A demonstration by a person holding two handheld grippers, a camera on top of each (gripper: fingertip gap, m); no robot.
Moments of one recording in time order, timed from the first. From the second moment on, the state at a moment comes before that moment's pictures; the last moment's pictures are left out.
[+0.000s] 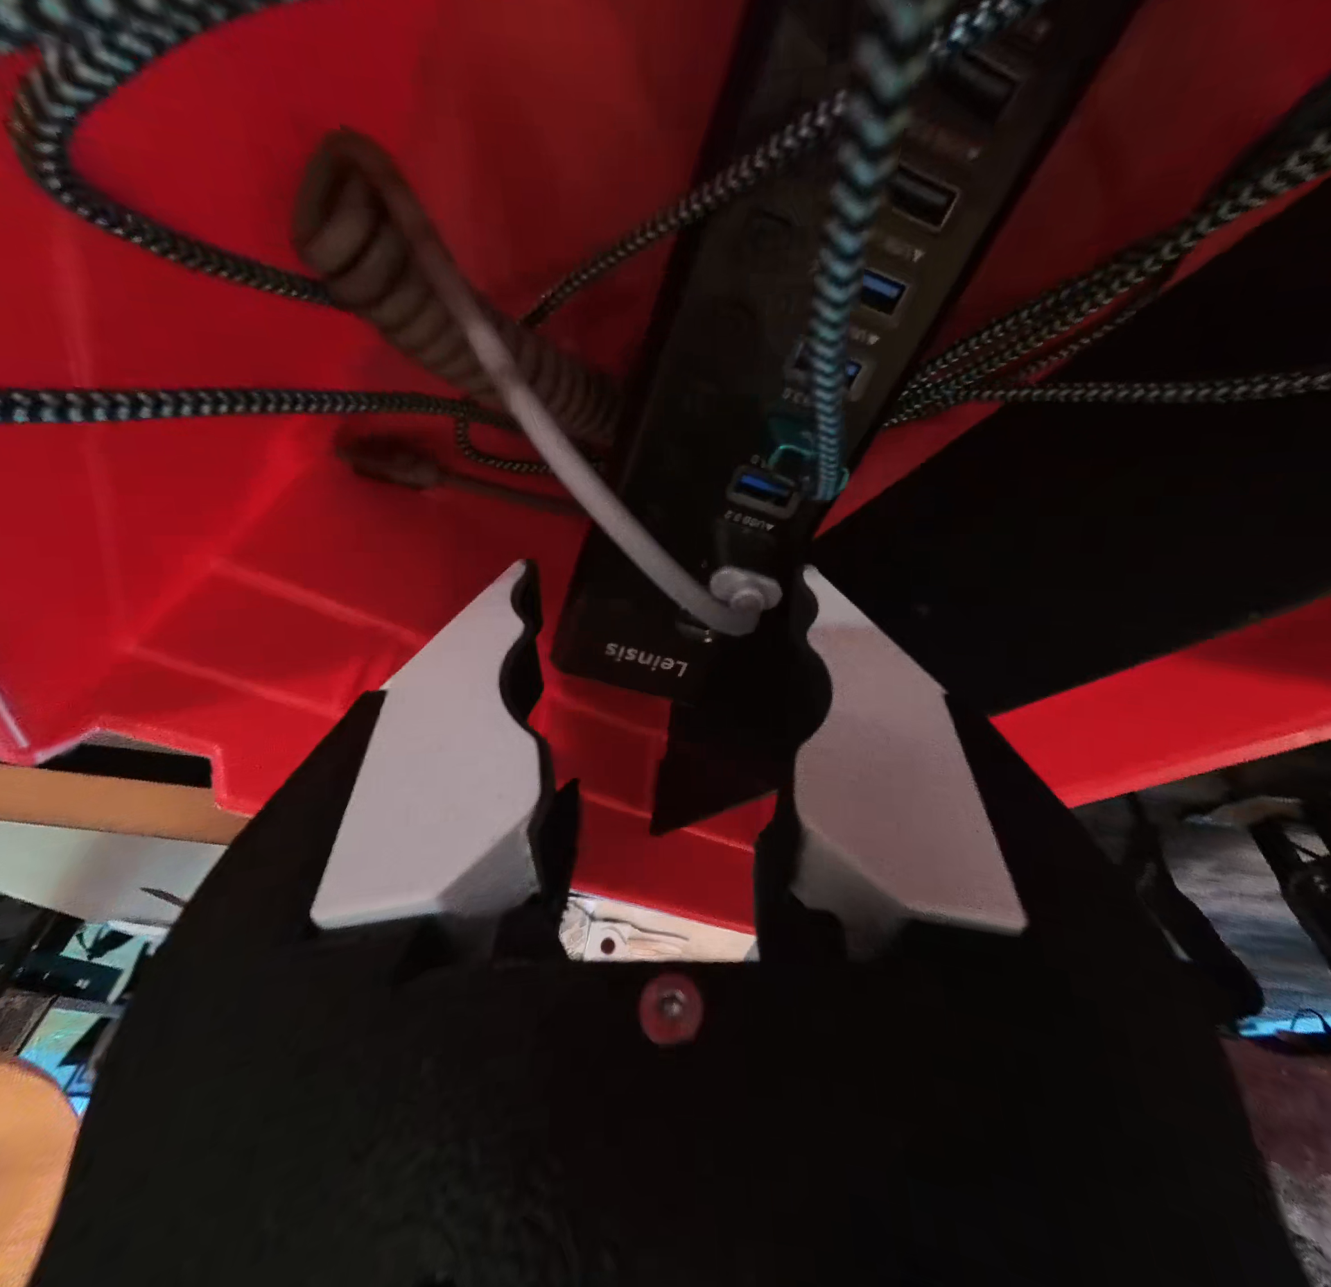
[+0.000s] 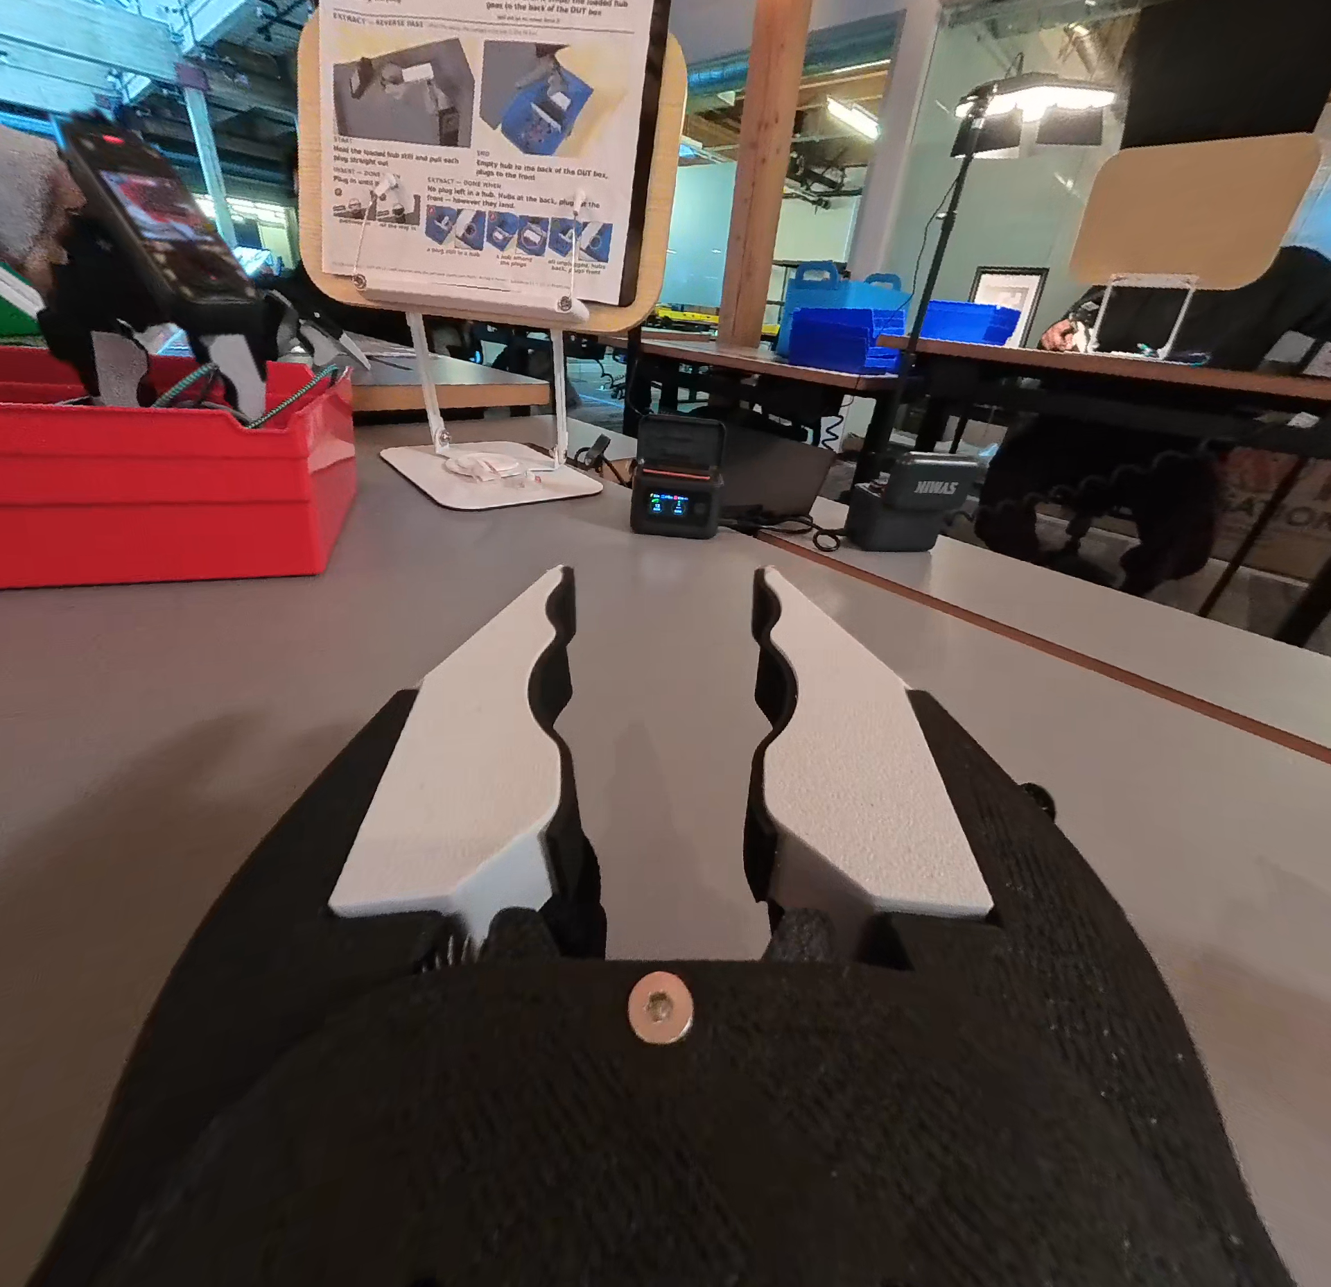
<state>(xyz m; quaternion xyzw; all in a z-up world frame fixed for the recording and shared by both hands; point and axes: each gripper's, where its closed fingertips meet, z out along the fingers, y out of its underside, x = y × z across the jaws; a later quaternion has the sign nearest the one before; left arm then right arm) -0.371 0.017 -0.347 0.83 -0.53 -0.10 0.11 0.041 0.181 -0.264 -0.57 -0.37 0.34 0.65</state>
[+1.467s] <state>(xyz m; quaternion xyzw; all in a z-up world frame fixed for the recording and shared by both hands) -0.279 0.086 0.053 0.70 -0.51 -0.43 -0.24 0.038 0.179 -0.268 -0.58 -0.38 0.35 0.63</state>
